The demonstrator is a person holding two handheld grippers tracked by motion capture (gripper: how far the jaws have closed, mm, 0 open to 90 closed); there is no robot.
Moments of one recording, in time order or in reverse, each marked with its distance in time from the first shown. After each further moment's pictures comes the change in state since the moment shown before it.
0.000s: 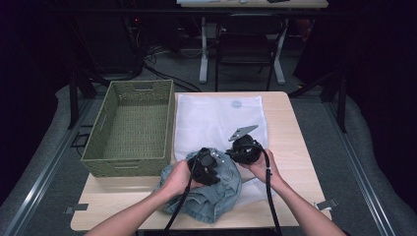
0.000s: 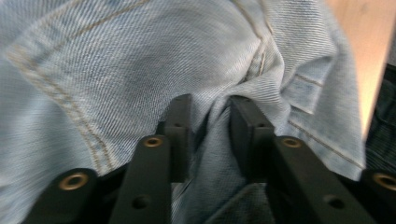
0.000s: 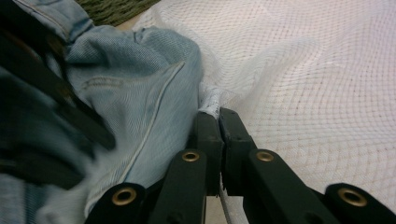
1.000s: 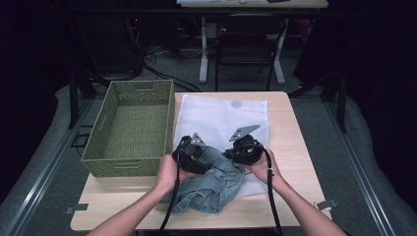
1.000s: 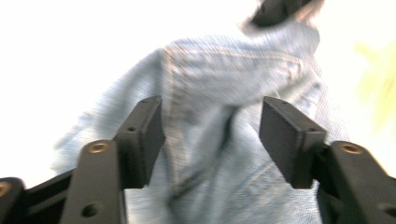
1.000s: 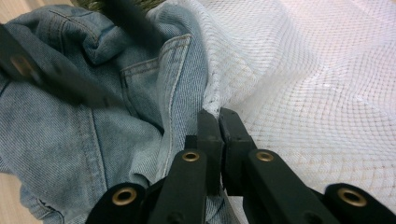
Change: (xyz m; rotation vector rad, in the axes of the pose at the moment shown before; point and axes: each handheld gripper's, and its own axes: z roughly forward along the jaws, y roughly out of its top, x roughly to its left) left arm 0.023 -0.016 -0.059 -0.237 0.204 -0.150; right arm 0.006 0.004 -0.012 -0.030 0.025 -0.019
